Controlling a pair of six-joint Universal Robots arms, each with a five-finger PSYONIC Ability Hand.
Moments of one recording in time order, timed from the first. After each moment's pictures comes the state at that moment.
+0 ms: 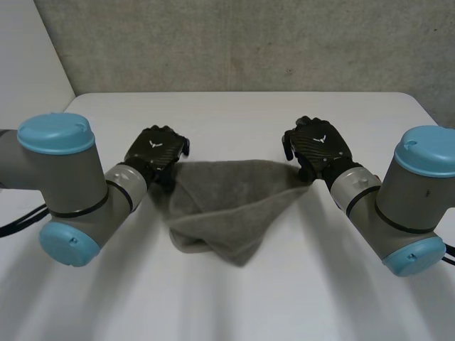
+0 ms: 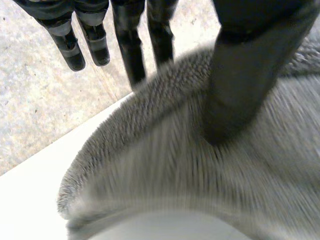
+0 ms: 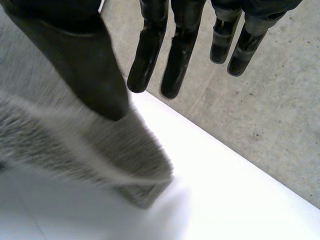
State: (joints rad) left arm 4.28 -2.12 -1.40 3.27 -1.43 3.40; right arm 1.97 -1.08 1.52 -0.32 1.34 2.91; left_hand 0.53 0.50 0.22 0.22 0.35; right_hand 0.83 0.83 0.18 0.23 0.71
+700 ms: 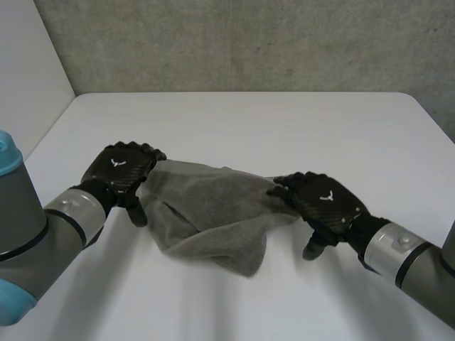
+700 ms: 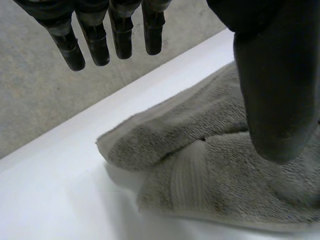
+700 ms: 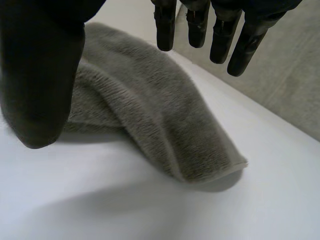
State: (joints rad) left arm 4.37 -1.77 -1.76 3.23 -1.40 3.39; right arm 1.81 -1.35 1.94 -0.23 0.93 2.75; left_hand 0.29 0.24 0.22 0.22 0.05; right_hand 0.26 0.26 0.18 0.23 0.06
